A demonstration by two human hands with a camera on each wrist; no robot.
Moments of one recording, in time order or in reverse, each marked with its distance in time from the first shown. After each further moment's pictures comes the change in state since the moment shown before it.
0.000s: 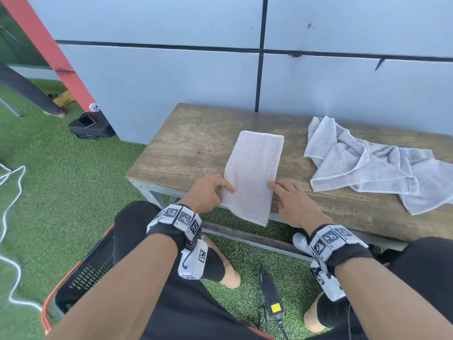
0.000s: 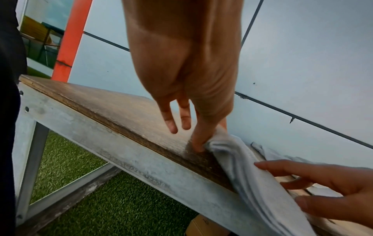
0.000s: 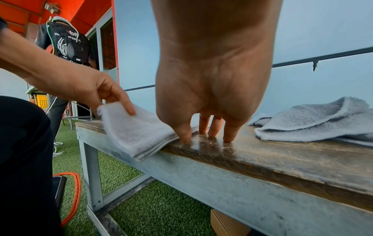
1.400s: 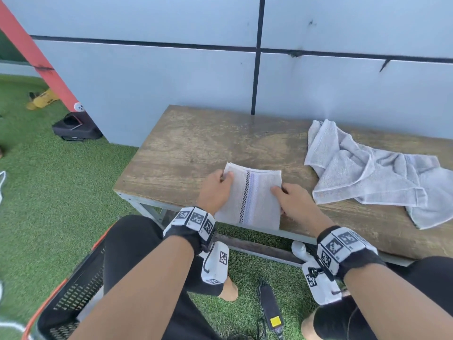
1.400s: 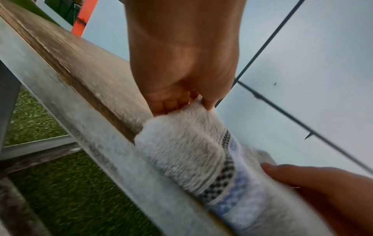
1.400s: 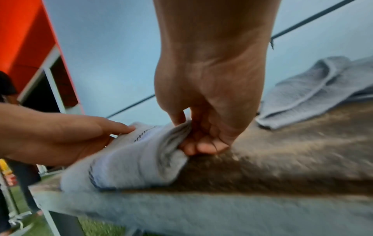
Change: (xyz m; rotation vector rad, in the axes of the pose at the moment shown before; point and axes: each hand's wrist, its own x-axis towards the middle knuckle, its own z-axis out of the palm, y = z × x) left_hand 0.073 0.000 0.027 -0.334 0.276 -0.188; right_hand 0.033 -0.007 -0.025 0.590 0.134 0.234
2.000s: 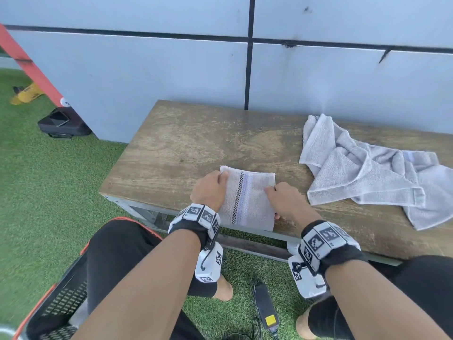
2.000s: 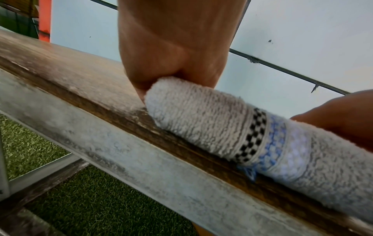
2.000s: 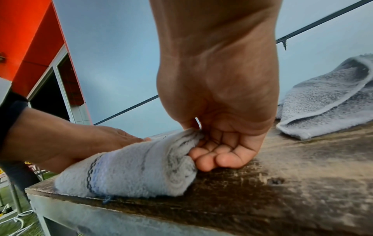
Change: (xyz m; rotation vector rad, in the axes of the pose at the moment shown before) left_hand 0.027 -0.009 0.024 0.363 0.082 -0.034; right_hand 0.028 -0.001 0.004 -0.177 -0.091 0.146
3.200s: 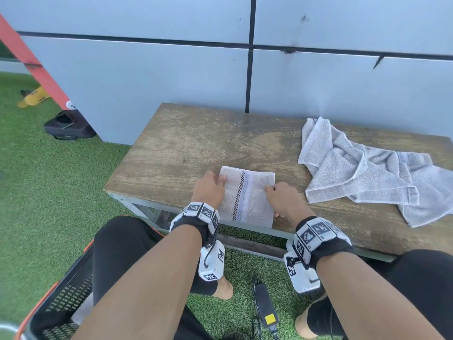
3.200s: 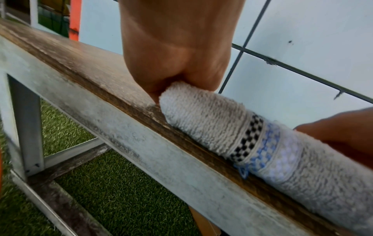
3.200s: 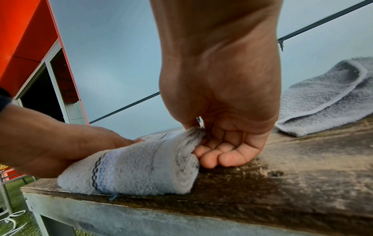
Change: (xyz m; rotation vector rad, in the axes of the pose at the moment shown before) left_hand -0.013 -0.001 -0.009 -0.063 -0.031 -0.093; right_hand 0.000 0.001 0.008 0.000 0.032 0.020
